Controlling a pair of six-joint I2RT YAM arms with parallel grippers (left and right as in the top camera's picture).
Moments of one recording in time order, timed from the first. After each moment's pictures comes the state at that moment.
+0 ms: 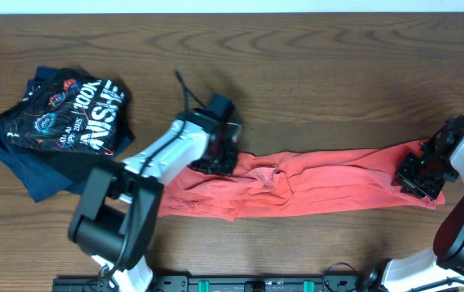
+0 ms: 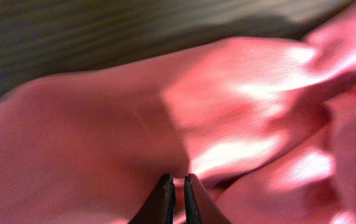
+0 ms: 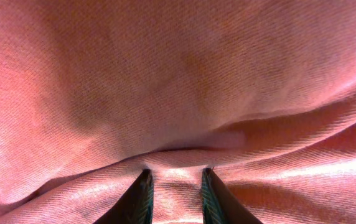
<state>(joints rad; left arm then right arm) -0.45 1.84 1.14 -0.81 0.27 -0.20 -0.48 1.75 0.97 -0.86 -0.13 0.19</state>
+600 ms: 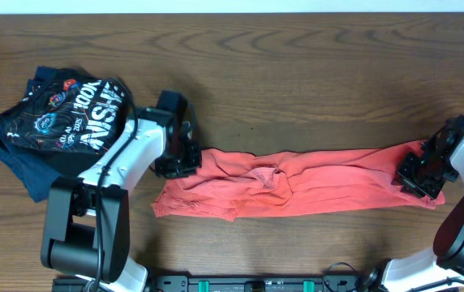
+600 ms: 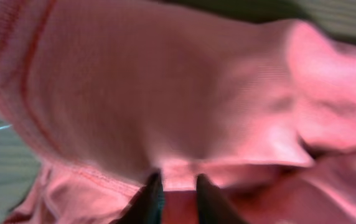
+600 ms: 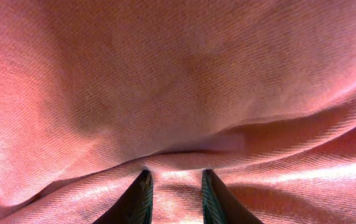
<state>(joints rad) -0.23 1.73 1.05 -0.91 0.25 -0.38 -0.48 1.75 0.97 -0.85 -0.13 0.19</state>
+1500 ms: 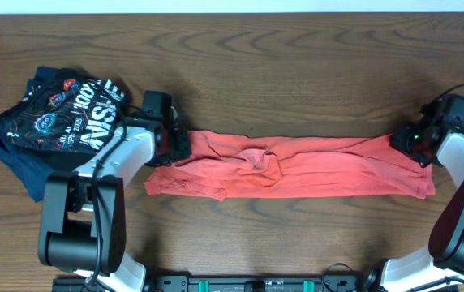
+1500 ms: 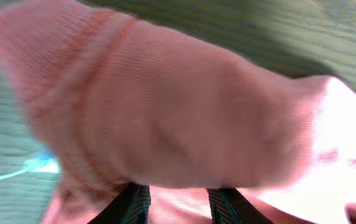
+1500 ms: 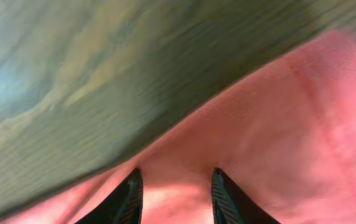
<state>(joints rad) -0.13 1.76 0.98 -0.59 0.17 -0.37 -0.38 1.75 0.98 -0.46 -0.20 0.21</state>
